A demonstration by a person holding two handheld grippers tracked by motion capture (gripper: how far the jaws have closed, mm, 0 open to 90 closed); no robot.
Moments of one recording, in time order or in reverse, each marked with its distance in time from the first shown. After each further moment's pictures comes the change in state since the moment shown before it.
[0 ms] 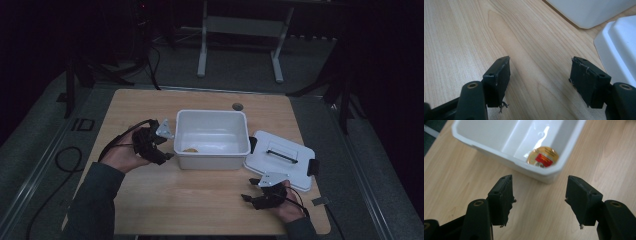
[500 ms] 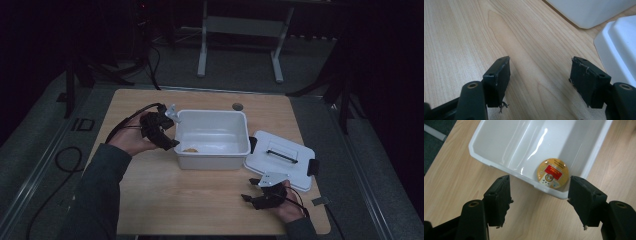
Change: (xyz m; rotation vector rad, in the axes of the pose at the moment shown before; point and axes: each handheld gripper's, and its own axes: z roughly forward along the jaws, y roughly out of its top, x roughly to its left) left arm 0.030 0.033 -0.002 0.016 -0.015 -0.009; right arm 0.000 0.000 0.000 0.000 -0.001 0.002
